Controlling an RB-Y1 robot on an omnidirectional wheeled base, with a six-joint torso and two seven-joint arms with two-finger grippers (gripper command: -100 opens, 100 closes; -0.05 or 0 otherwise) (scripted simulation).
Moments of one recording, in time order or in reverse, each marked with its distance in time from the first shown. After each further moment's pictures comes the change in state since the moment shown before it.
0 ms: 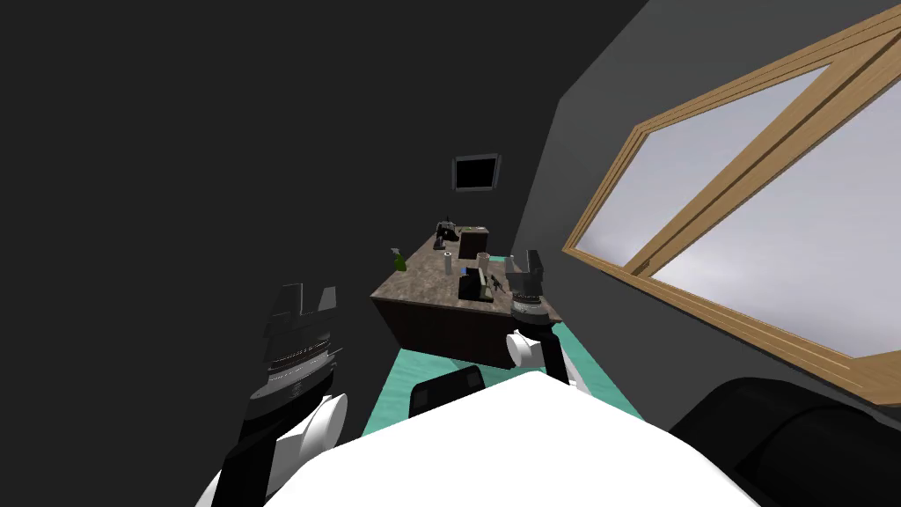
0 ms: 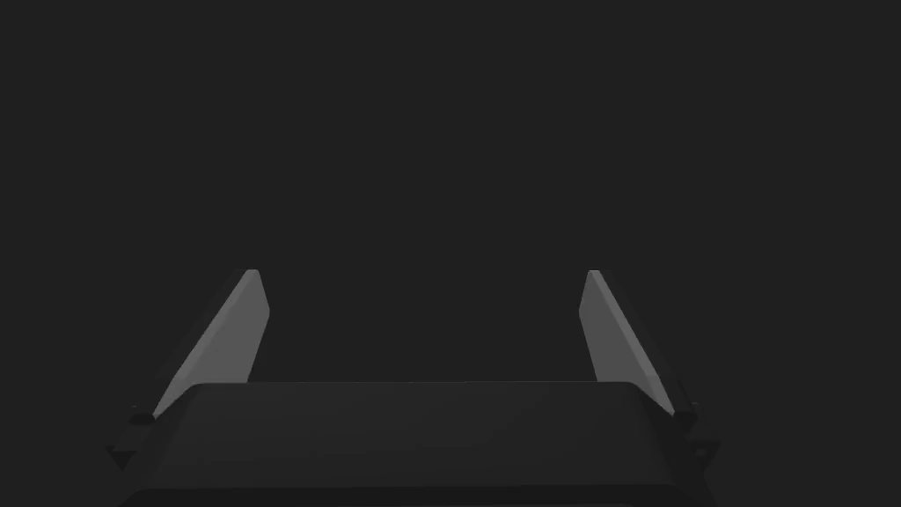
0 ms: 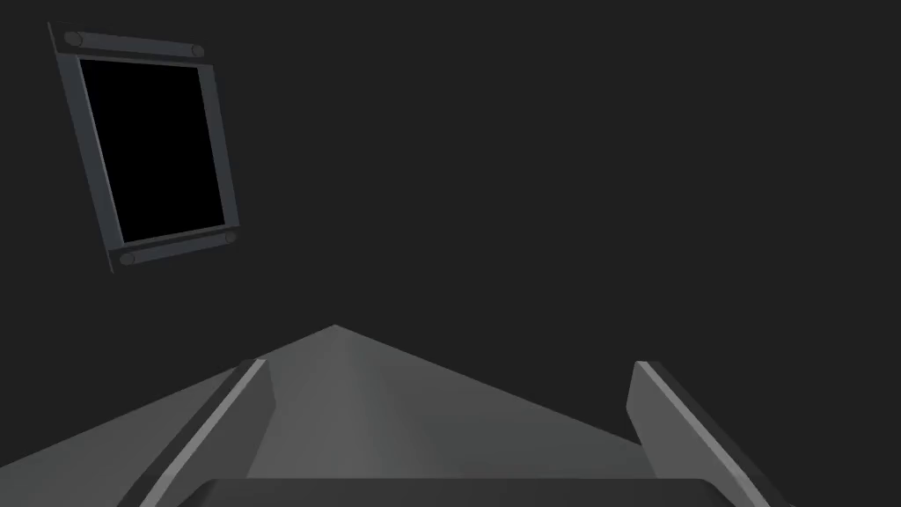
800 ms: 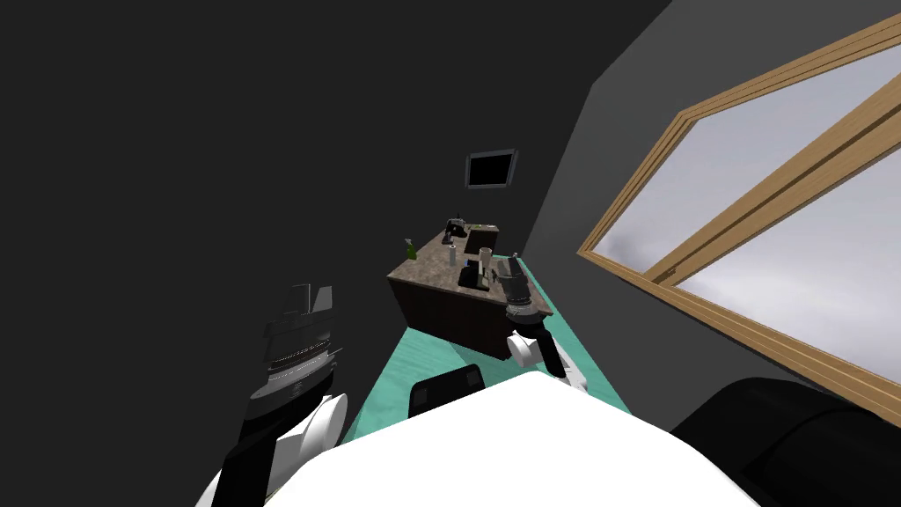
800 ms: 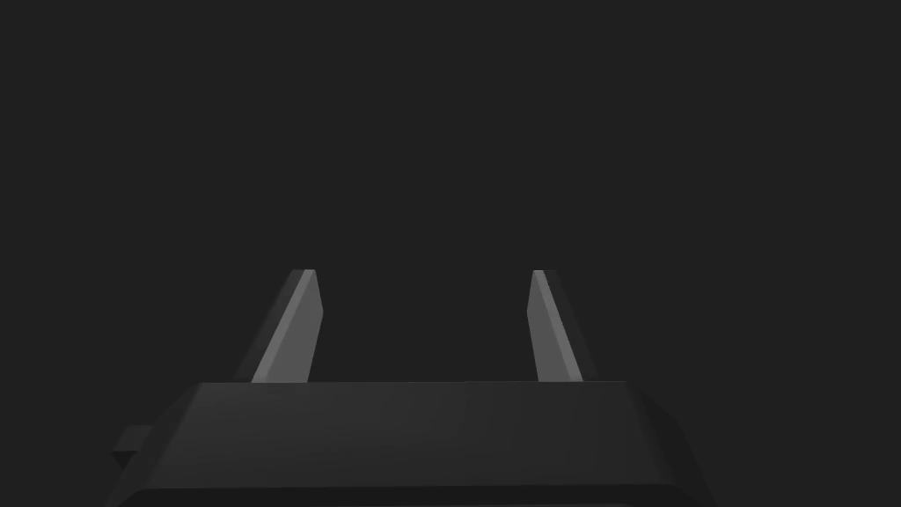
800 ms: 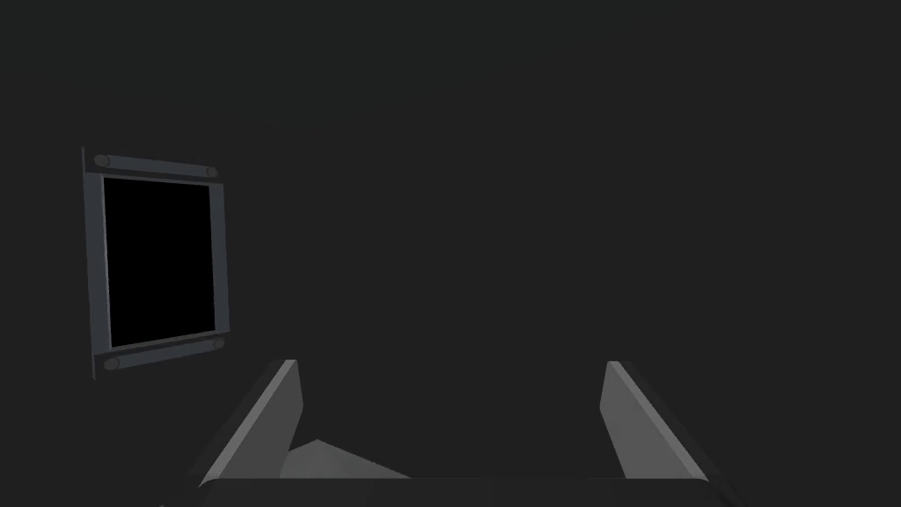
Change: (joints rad) left arm -0.001 0.000 0.000 0.000 0.000 0.000 0.000; right arm -0.046 -0.204 0.053 0.116 -0.078 -0.066 0.172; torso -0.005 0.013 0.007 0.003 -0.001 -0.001
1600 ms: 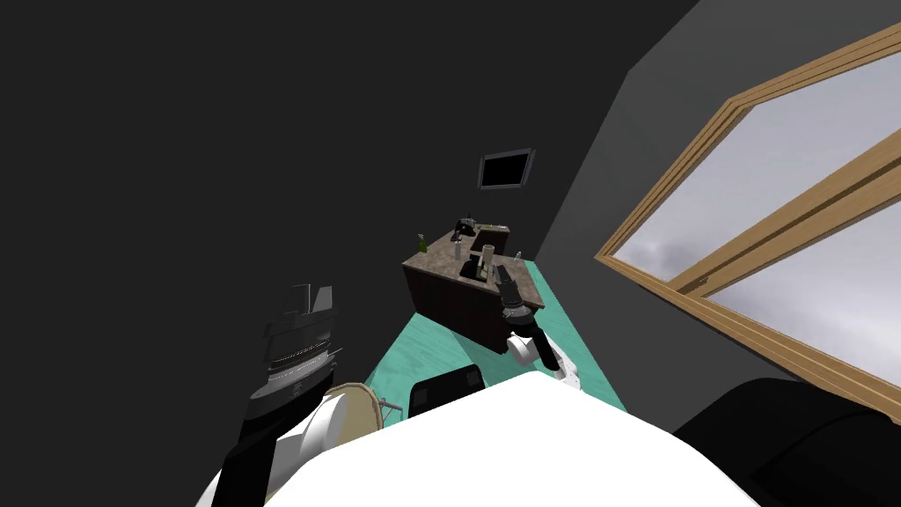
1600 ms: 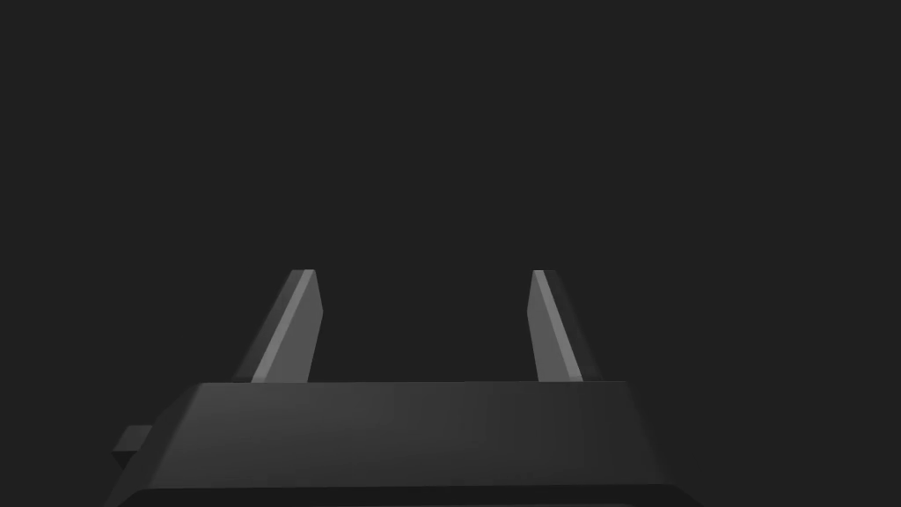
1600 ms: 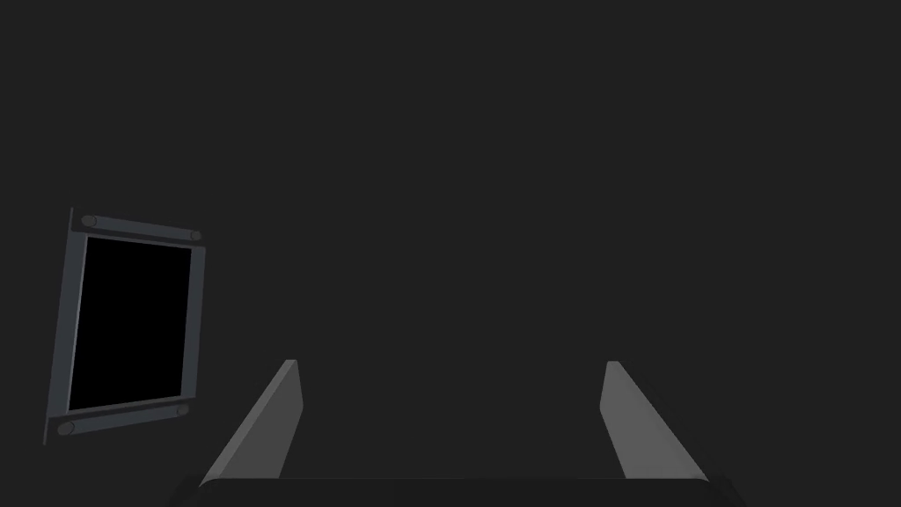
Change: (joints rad) left arm 0.000 0.000 0.000 0.000 0.000 0.000 0.000; right arm -0.053 -0.134 0.055 0.161 -0.089 -0.083 0.204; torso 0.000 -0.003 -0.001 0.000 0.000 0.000
